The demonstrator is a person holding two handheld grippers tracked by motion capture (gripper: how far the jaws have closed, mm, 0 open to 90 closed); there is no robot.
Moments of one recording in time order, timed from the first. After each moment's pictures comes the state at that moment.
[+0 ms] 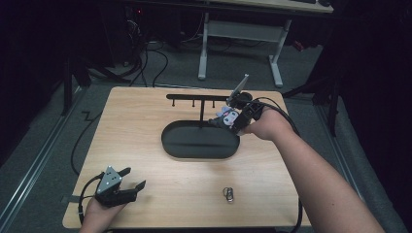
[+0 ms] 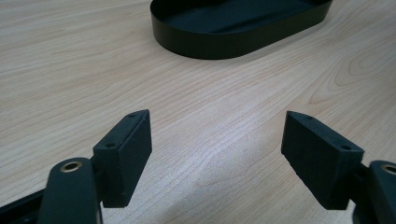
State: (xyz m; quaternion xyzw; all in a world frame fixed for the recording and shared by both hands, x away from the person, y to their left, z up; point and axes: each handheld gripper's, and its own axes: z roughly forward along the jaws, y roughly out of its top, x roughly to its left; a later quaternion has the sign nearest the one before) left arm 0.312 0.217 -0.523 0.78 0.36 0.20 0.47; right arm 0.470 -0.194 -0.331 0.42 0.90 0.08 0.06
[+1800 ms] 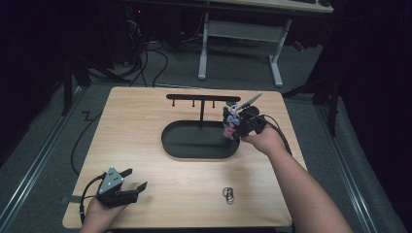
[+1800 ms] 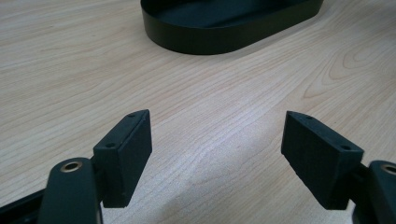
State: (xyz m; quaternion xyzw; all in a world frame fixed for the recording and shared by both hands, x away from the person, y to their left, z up) left arm 0.312 0.214 -0.525 0.79 0.35 0.19 0.46; right arm 0.482 -0.232 -0.409 0.52 0.84 0.16 0.07
